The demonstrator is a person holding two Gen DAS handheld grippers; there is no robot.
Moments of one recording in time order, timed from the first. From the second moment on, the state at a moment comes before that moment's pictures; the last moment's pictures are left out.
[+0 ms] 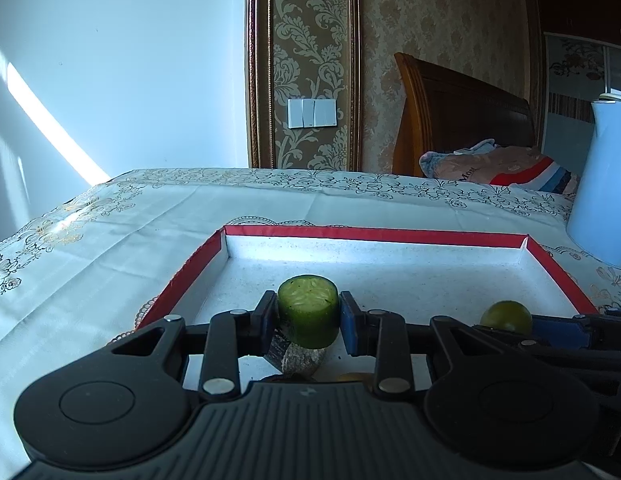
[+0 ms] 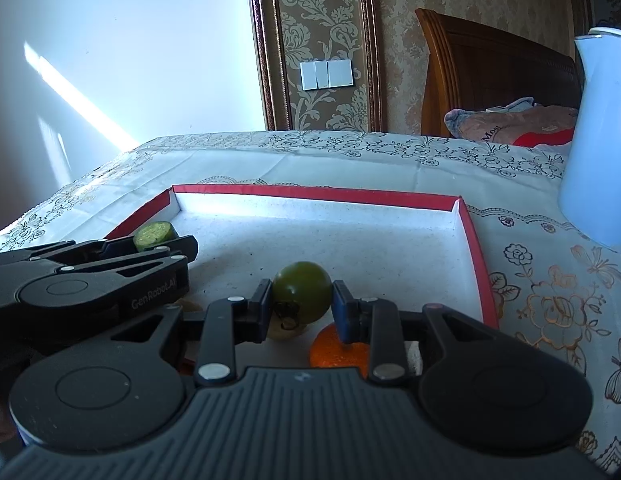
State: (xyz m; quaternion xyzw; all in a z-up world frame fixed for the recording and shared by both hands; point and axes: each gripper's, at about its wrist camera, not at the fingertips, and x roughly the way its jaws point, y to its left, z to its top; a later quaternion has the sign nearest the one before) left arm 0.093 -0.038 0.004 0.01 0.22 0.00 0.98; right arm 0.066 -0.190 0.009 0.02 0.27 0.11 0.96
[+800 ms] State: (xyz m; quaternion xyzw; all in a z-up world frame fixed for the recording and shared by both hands) left arm 0.095 -0.037 -0.001 0.01 0.23 0.01 0.97; right arm 0.060 -0.183 0.007 0.00 0.25 0.10 0.96
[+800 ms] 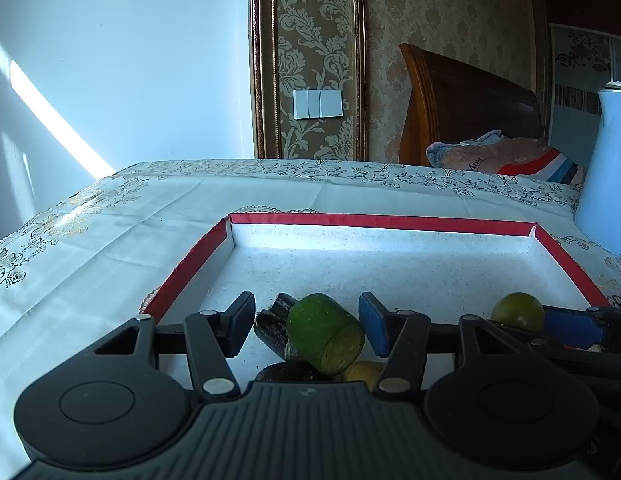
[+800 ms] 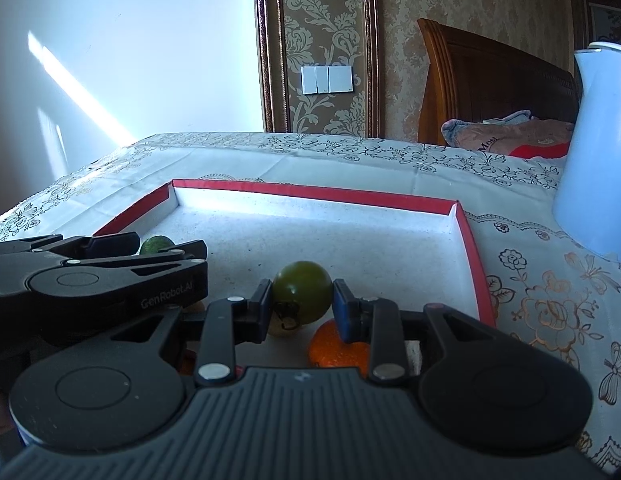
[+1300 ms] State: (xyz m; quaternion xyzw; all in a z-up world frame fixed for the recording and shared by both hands) left arm 0.093 -0.033 0.001 0.00 0.23 0.01 0.97; right arm 0.057 -0.188 0.008 0.02 0.25 0.10 0.96
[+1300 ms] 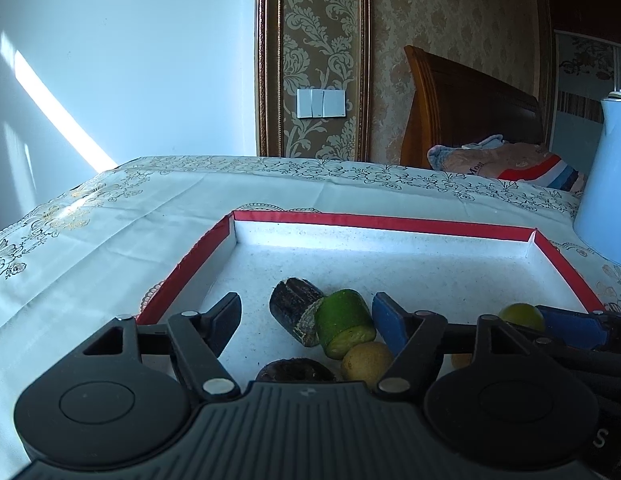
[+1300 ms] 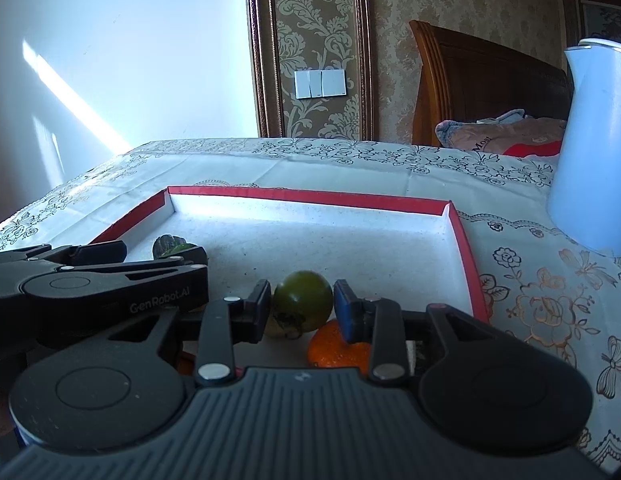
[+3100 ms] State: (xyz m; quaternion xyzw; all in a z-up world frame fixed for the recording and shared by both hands) left arm 0.015 0.022 0.007 -0.05 0.20 0.01 0.98; right arm 0.004 -0.181 -0.002 0.00 0.30 0.15 0.94
